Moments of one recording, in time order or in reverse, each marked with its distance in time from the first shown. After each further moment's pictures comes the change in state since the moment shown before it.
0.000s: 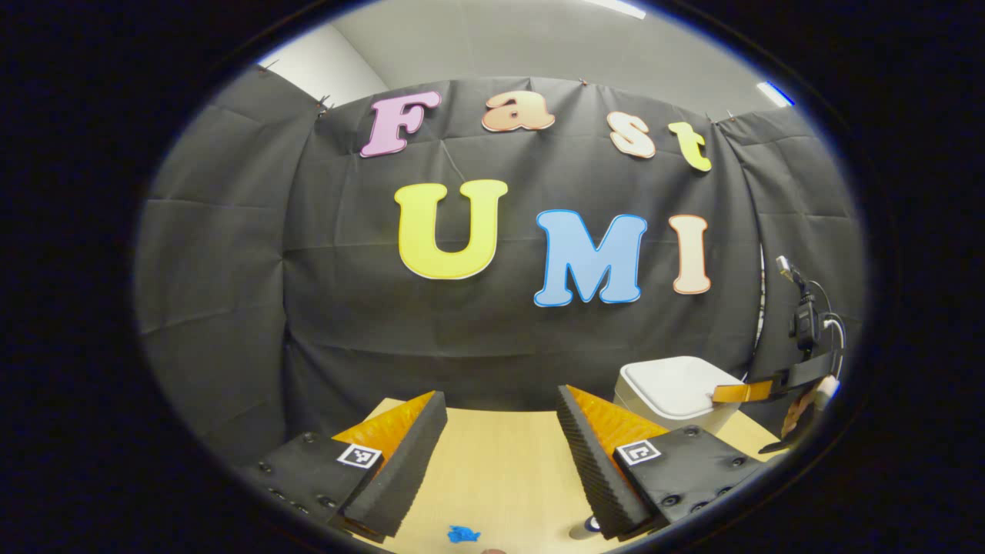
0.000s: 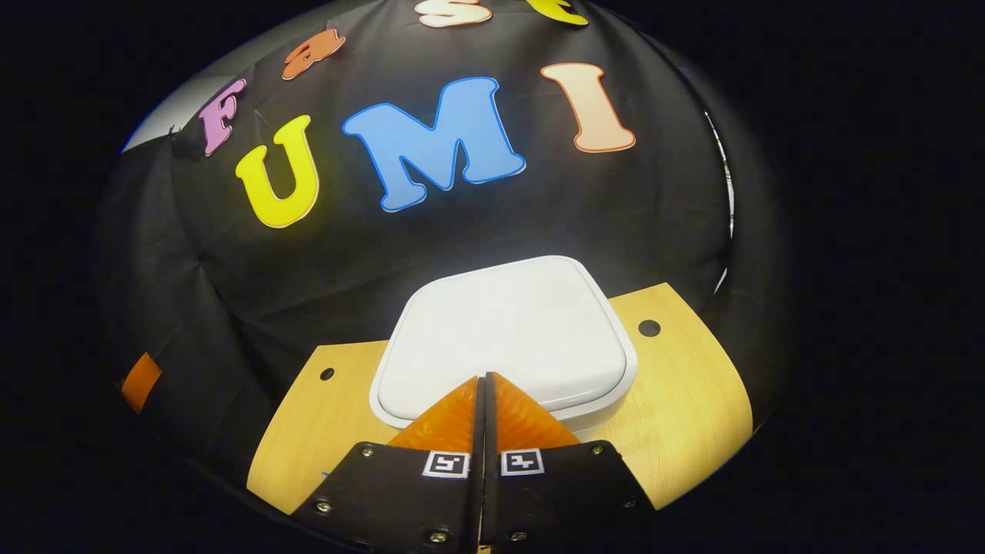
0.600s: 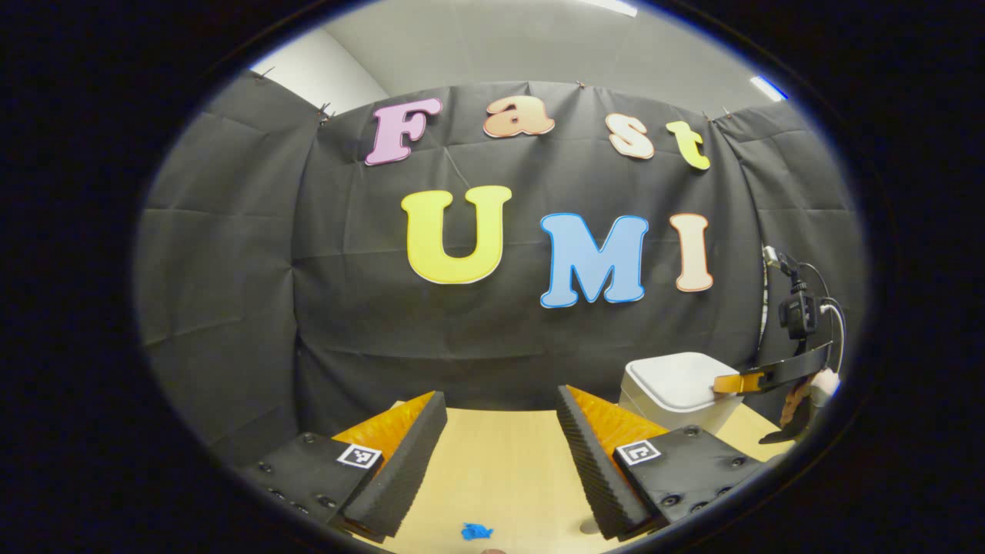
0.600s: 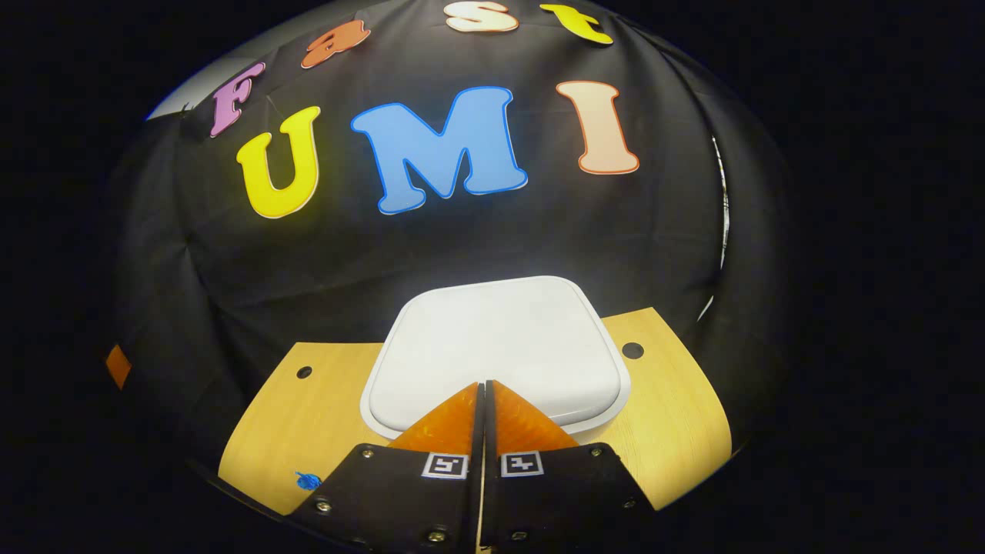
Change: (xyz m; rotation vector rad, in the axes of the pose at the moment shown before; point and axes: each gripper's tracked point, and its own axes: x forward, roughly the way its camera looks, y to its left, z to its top) left arm -0.019 0.015 0.004 0.025 -0.012 0.033; right arm 0.006 -0.001 0.011 -0.091 -0.034 -0.067
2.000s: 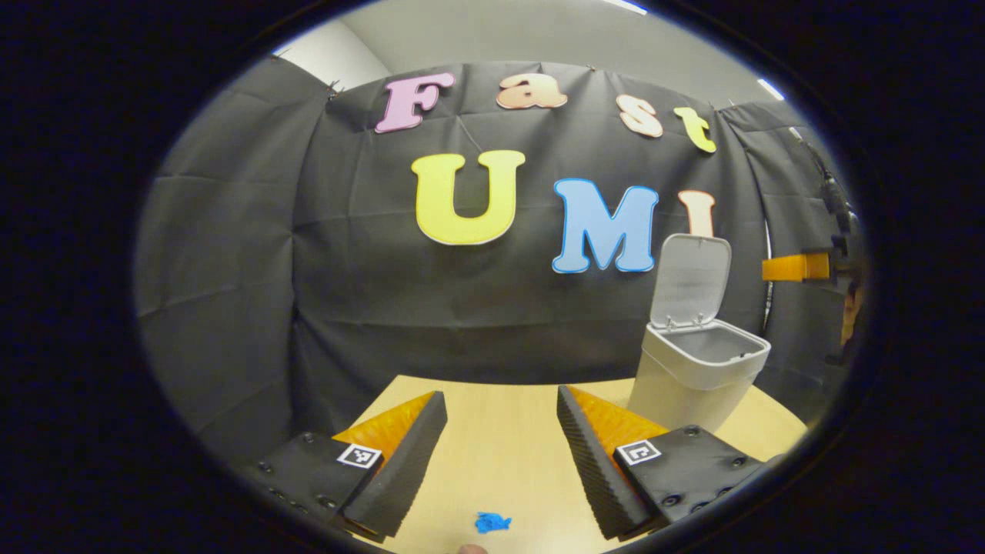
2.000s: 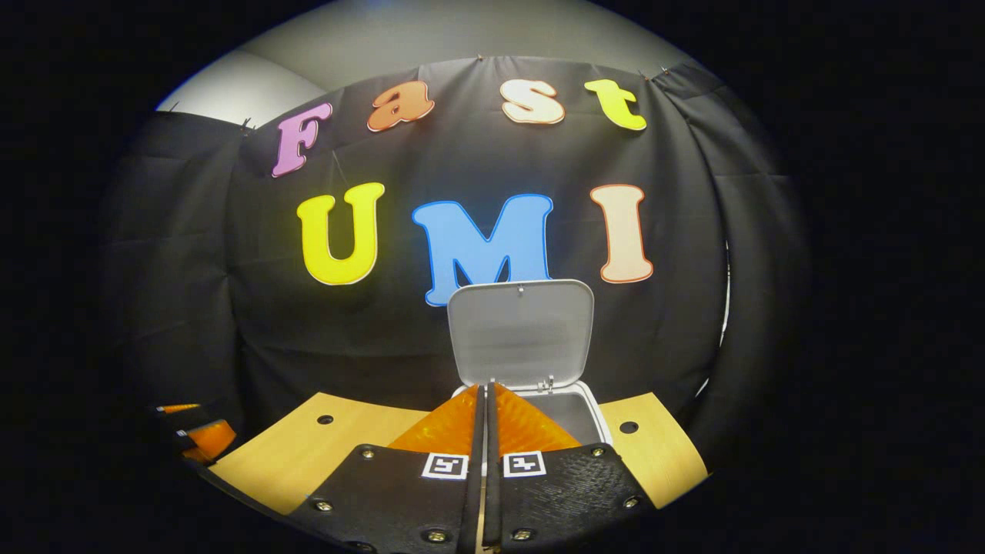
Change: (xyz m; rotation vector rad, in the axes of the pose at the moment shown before) left arm 0.021 0.048 -0.109 -0.040 0.095 -0.026; right arm -0.091 0.046 0.091 -0.089 -0.373 0.062
